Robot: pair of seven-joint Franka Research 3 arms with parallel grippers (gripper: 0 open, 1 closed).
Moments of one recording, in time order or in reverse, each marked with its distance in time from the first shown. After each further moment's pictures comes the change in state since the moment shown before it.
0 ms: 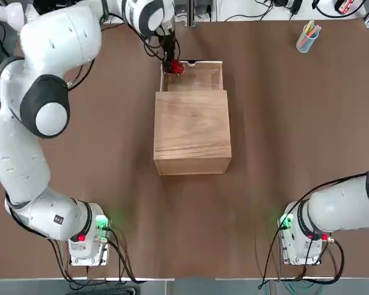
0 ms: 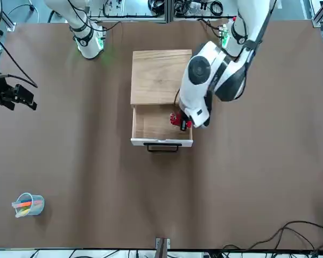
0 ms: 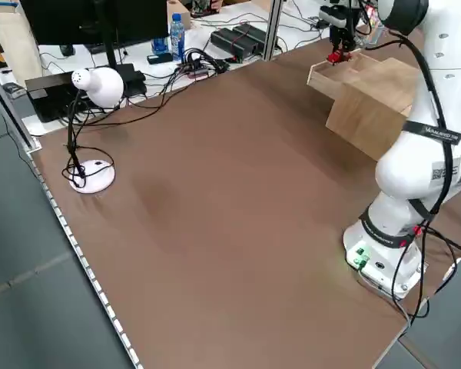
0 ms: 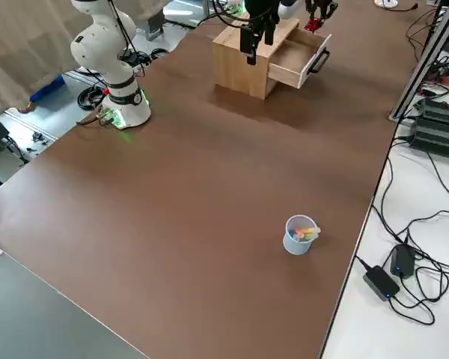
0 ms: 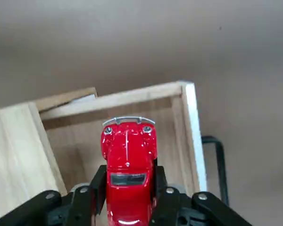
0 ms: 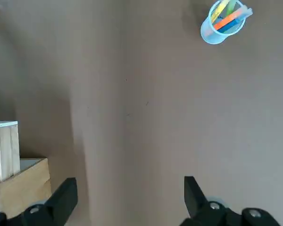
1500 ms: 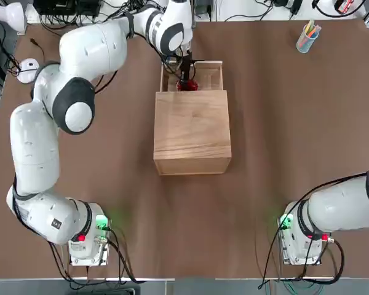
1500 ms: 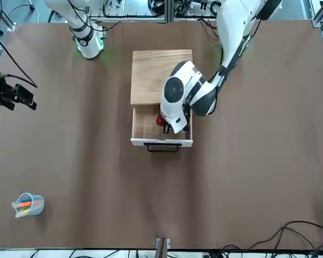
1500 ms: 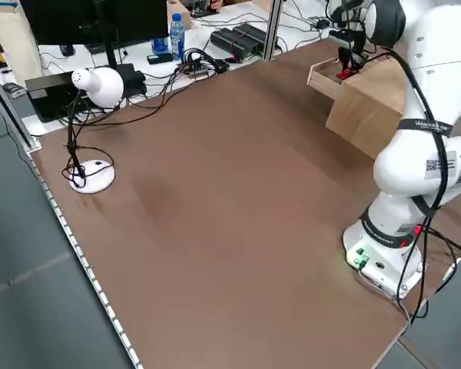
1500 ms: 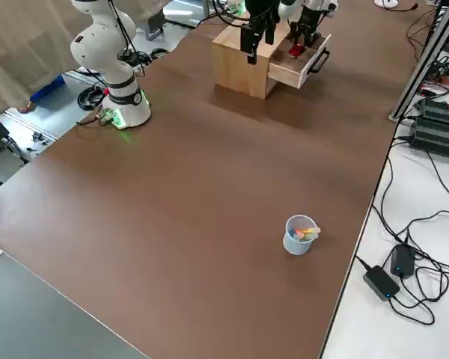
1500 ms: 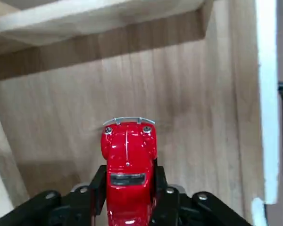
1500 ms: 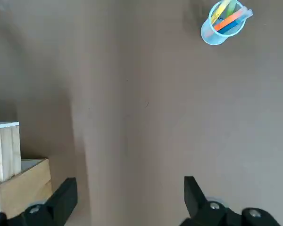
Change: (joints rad) left arm -0.107 0.202 0.012 0.120 0.001 0.022 -0.081; right arm 0.000 0.000 0.000 0.002 0.003 0.001 0.001
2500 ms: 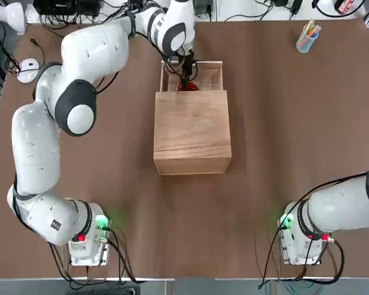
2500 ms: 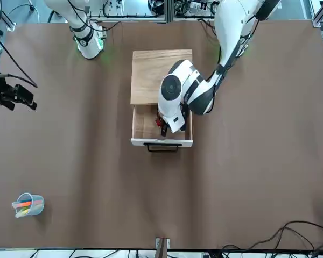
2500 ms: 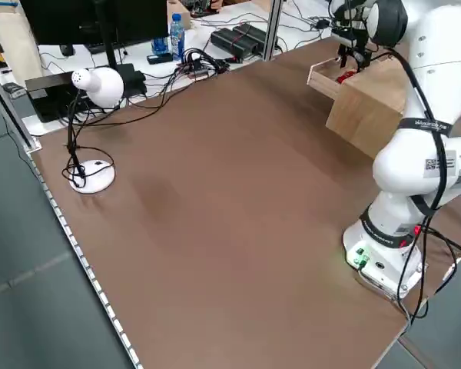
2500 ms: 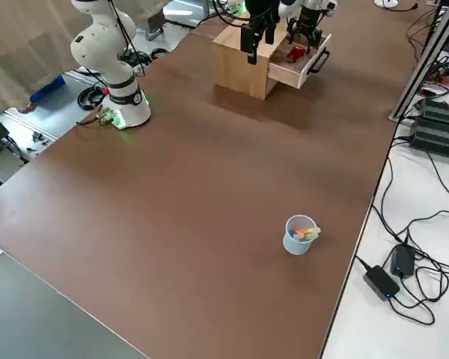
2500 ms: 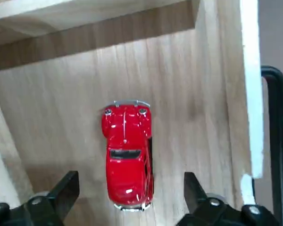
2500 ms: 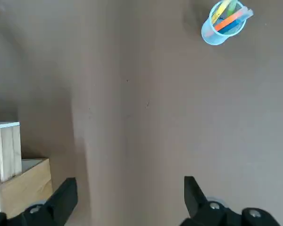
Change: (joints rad) left arm -0.025 -0.006 0.014 0.026 0.000 -0.003 -0.001; right arm 0.001 0.000 0.000 0.000 0.002 0.000 0.000
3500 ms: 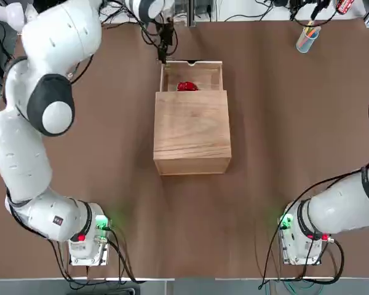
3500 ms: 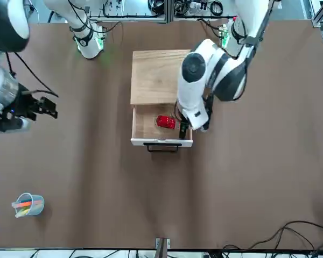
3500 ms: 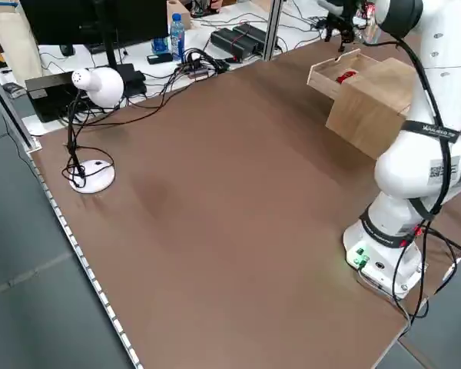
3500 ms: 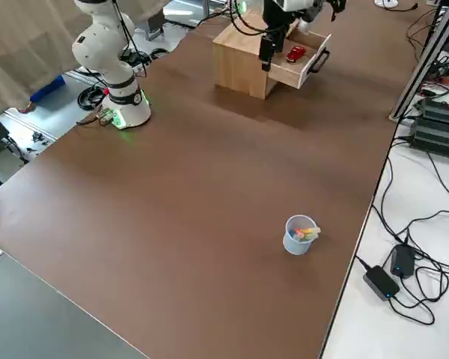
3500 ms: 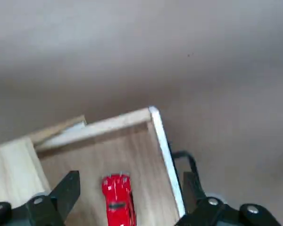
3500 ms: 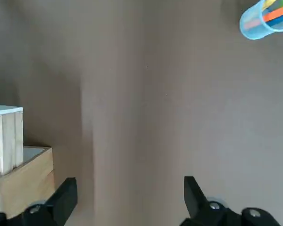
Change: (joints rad) left arm 0.154 -0.200 -0.009 -0.045 0.097 -0.133 0.220; right arm 0.115 0.130 0.003 0.023 0.000 0.015 0.001
